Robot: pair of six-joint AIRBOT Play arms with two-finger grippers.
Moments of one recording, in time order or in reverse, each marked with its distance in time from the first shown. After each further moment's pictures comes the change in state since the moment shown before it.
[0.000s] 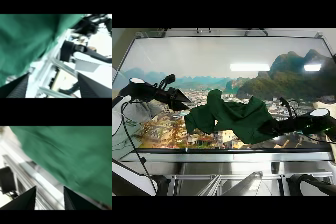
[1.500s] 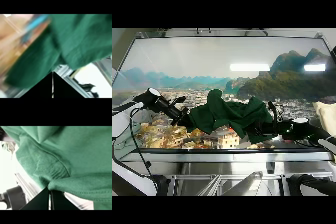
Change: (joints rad) left arm -0.155 0.003 -0.175 0.357 0.202 -0.171; right arm 0.246 -0.081 -0.103 0.457 -0.257 -0.188
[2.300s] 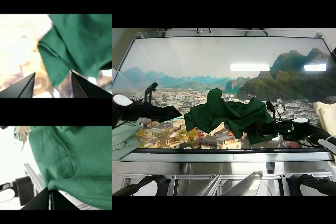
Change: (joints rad) left arm 0.139 0.643 -0.411 0.048 0.525 0.105; right arm -0.001 0.000 0.000 0.025 0.107 -0.062
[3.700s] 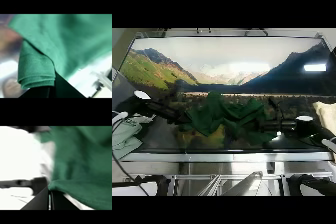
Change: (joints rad) left arm -0.072 -0.262 0.170 -0.145 -0.325 0.014; right arm -0.040 0.074 0.040 0.101 0.152 -0.048
